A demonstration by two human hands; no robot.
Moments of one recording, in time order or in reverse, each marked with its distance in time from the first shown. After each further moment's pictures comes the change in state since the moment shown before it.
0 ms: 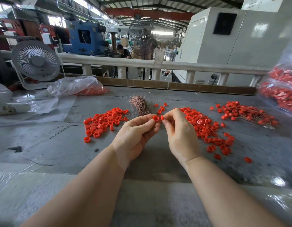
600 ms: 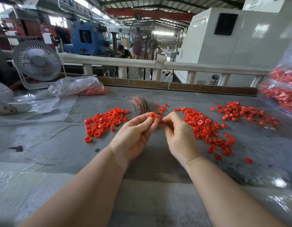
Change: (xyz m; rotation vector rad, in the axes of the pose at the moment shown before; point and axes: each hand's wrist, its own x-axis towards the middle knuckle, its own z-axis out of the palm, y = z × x) left_hand -0.001 0.003 -0.001 -0.204 0.034 -0.038; right_hand -0.001 0.004 0.005 0.075 -0.076 0.009
